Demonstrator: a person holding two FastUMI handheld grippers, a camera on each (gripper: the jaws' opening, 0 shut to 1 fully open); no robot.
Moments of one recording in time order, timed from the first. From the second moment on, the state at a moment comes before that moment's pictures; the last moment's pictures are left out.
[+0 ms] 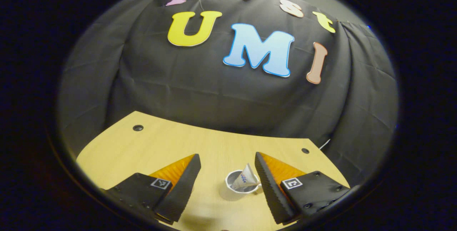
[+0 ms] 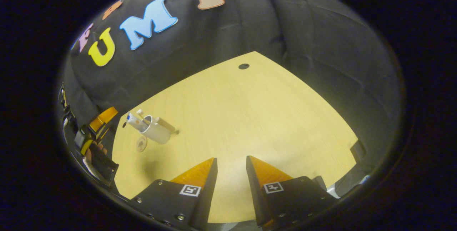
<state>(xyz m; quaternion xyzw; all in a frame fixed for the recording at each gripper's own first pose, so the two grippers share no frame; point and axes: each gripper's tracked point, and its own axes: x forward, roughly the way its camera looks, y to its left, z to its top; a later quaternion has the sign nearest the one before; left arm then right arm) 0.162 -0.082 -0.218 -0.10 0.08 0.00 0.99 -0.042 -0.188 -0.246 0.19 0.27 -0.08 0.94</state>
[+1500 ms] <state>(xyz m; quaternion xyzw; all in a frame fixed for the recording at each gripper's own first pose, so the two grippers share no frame) -0.051 0.030 -0.303 -0.15 0.19 0.17 0.96 0.177 -0.044 -0.240 -0.37 0.39 0.30 0.79</state>
